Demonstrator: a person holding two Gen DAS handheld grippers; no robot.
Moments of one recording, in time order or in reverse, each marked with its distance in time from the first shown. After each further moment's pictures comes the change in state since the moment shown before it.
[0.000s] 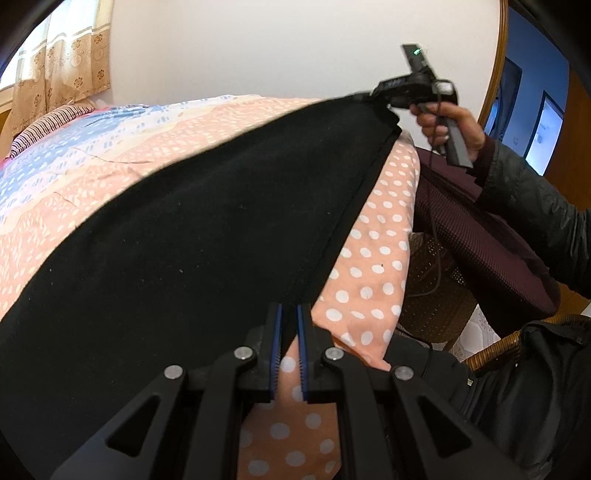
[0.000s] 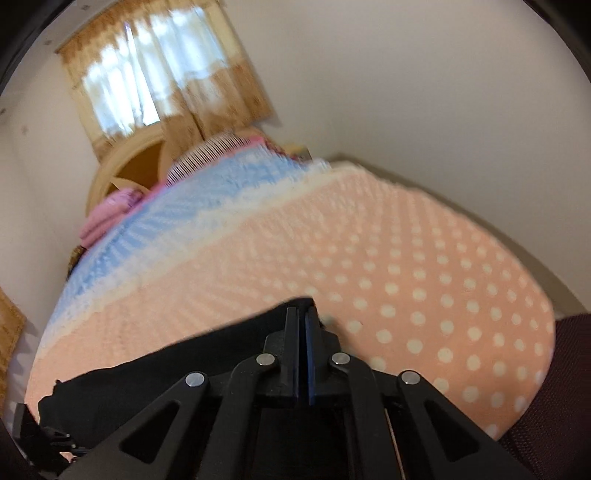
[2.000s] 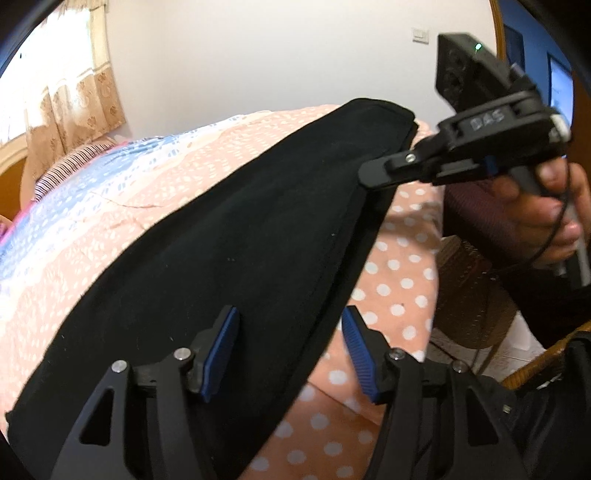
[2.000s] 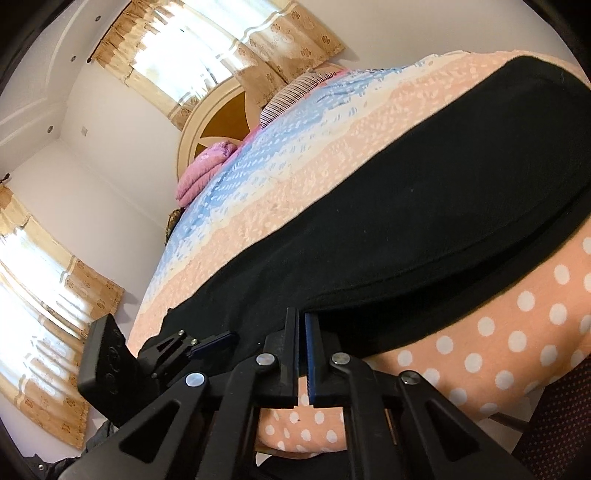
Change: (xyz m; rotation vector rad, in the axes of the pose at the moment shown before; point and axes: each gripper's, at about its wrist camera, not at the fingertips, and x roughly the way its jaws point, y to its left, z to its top) left arm 0.012 -0.028 0.020 0.116 -0.037 0.209; right arm -0.011 0.132 -0.138 0.090 0.195 0.469
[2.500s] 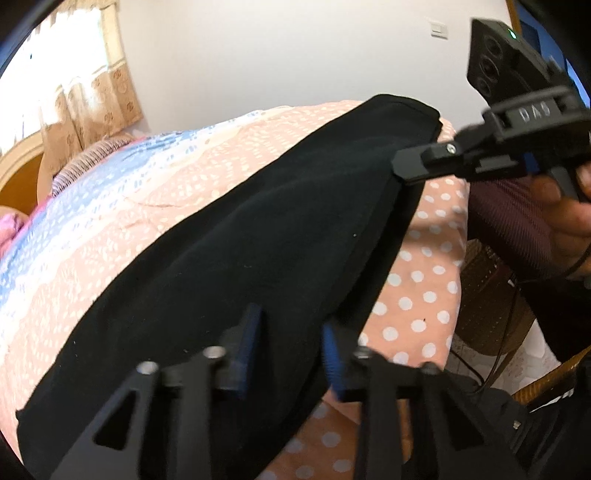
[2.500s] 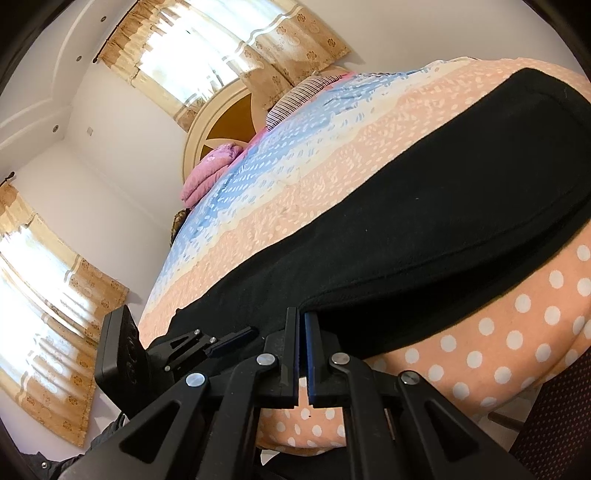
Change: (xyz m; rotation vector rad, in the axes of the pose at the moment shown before) left arm 0.001 0.008 0.002 -0.031 0.026 0.060; right arm -0.009 0.003 0.000 -0.009 -0.002 0.018
